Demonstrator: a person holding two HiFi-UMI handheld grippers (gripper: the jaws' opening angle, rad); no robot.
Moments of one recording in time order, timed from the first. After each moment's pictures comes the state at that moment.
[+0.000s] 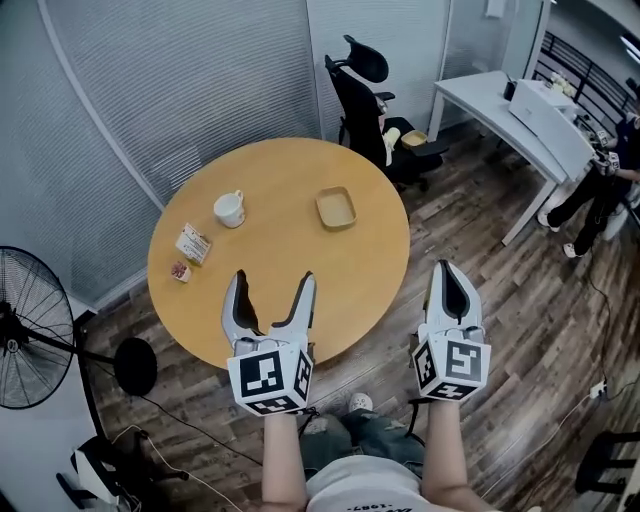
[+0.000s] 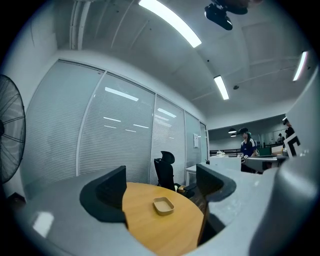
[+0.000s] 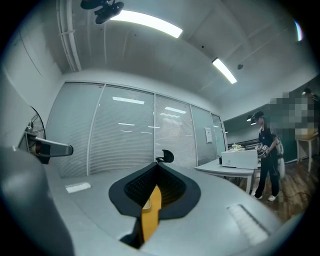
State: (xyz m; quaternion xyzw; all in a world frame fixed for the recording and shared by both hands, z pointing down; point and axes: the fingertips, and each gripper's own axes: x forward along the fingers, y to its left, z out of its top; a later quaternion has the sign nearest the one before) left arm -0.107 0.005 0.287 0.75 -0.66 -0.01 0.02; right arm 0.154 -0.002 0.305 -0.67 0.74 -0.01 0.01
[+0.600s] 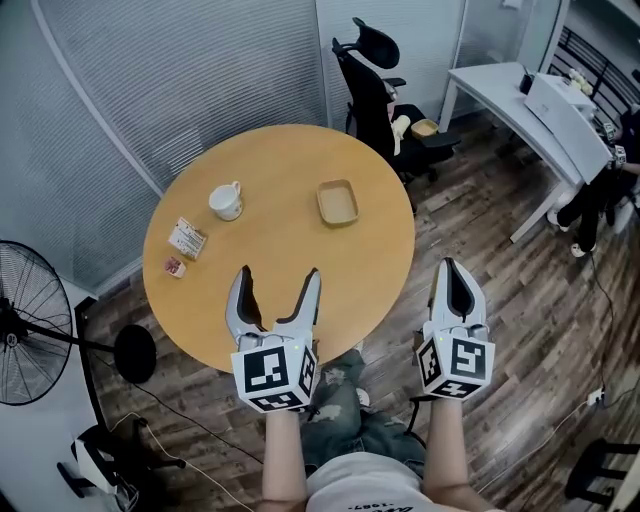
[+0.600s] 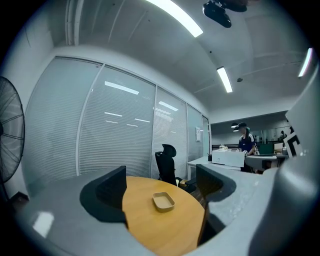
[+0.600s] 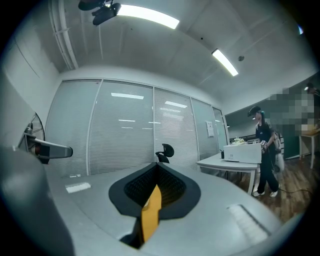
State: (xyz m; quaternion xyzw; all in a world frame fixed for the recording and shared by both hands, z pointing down) left arm -0.092 -0.040 0.315 0.74 -0.67 0.02 0.05; right arm 0.168 -0.053 0.333 -0.66 0.75 -0.04 0.00
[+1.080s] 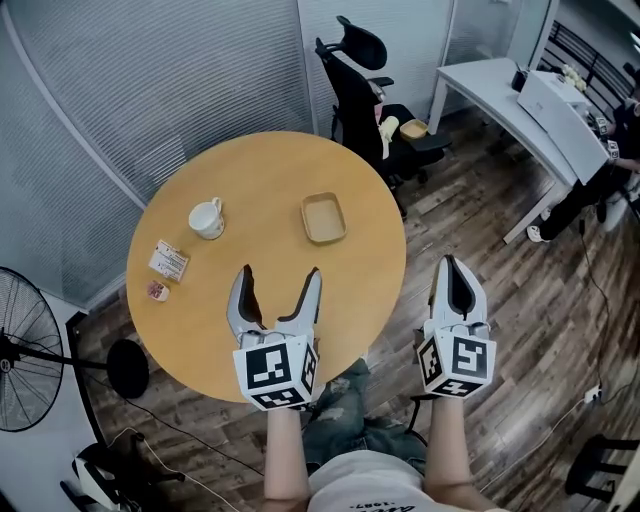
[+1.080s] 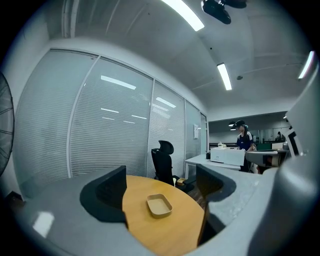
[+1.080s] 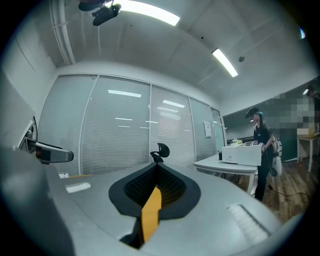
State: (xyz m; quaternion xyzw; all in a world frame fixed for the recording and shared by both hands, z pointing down) left arm -0.070 -0.115 0.339 0.76 -0.65 0.03 0.06; right arm 0.190 -0.116 0.342 -0.67 0.74 -0.03 -0.01
